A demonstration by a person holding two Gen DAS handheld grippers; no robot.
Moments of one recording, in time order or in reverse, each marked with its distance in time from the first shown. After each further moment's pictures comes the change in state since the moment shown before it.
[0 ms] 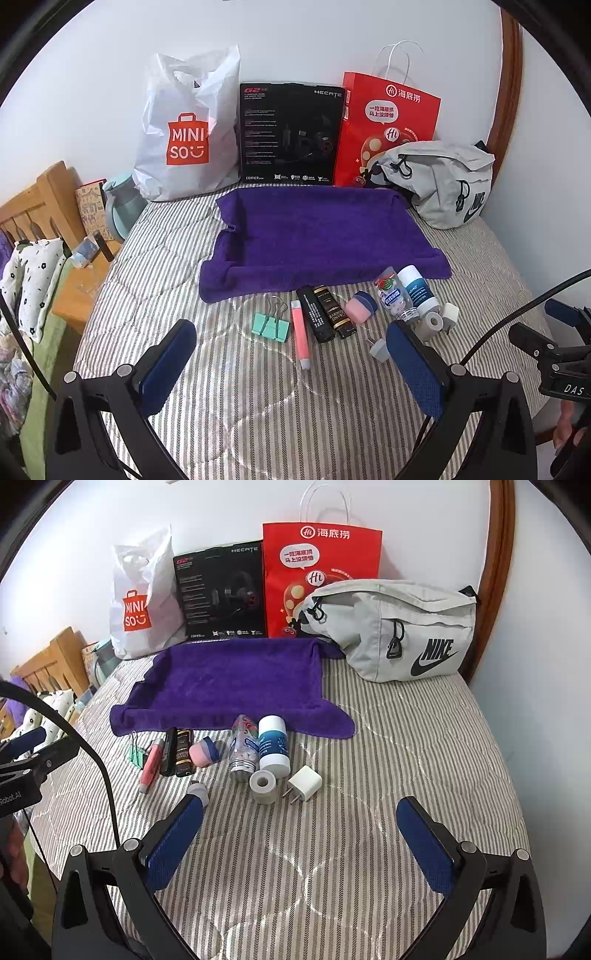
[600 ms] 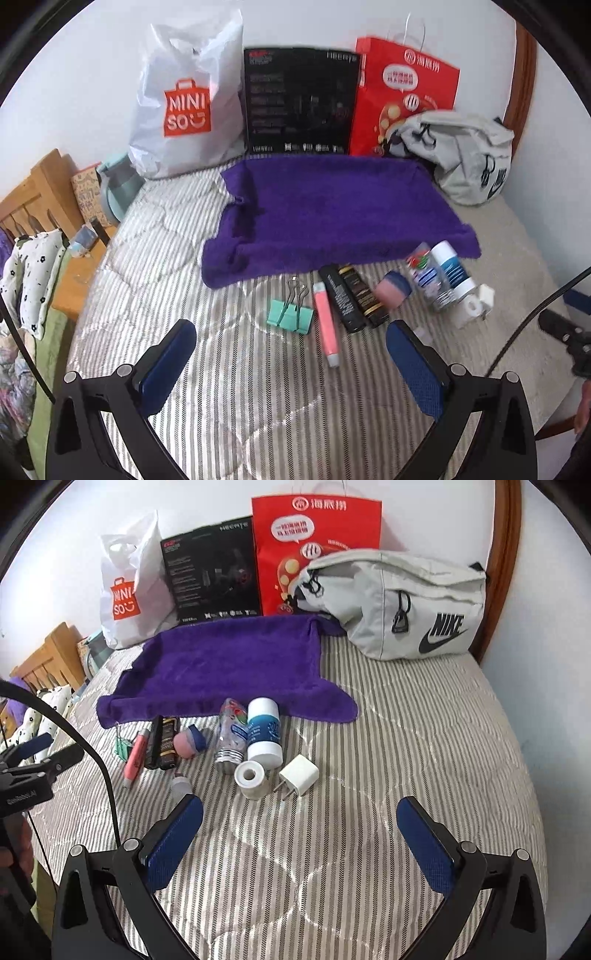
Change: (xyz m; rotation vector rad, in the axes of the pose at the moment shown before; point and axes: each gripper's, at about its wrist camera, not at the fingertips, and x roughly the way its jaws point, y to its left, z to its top) left arm 0.054 0.016 -0.009 0.027 0.096 0.032; right arm 0.041 -0.014 -0.003 0.022 0.072 0.032
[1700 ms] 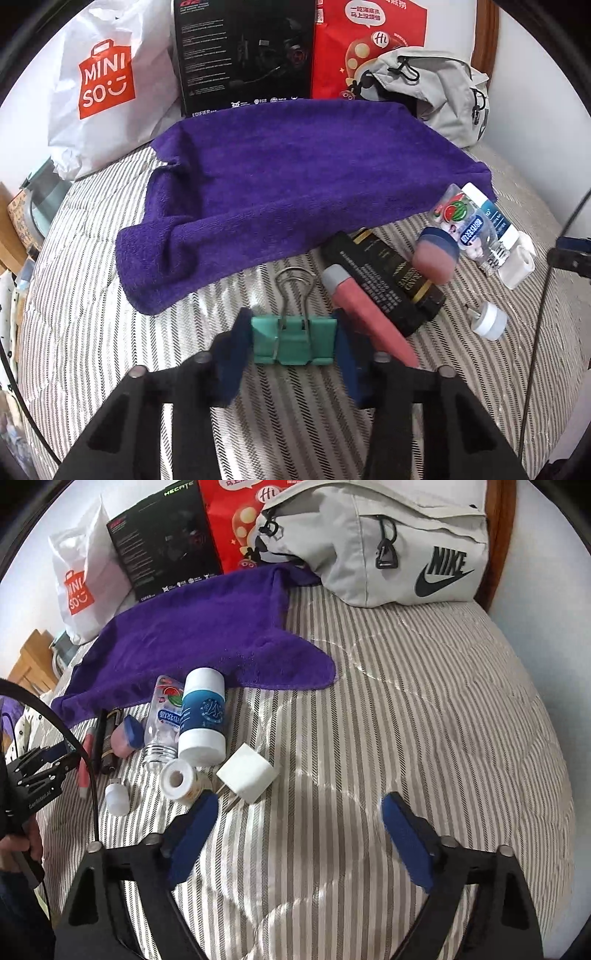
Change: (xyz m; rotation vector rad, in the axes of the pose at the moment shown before) left arm 0.096 0.006 -0.005 0.196 0.058 -0.146; right arm 0.080 -0.035 0.002 0.063 0.131 0.013
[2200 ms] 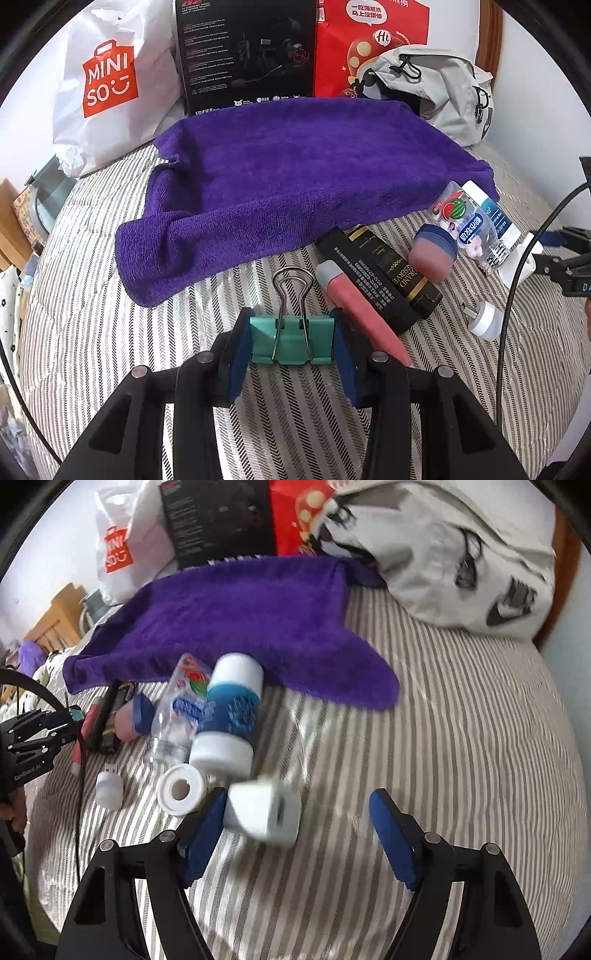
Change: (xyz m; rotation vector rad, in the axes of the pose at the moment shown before) left arm 0.000 -0.003 0.000 -0.016 0.008 0.020; right arm 0.033 0.019 0.021 -0.204 -0.045 0.074
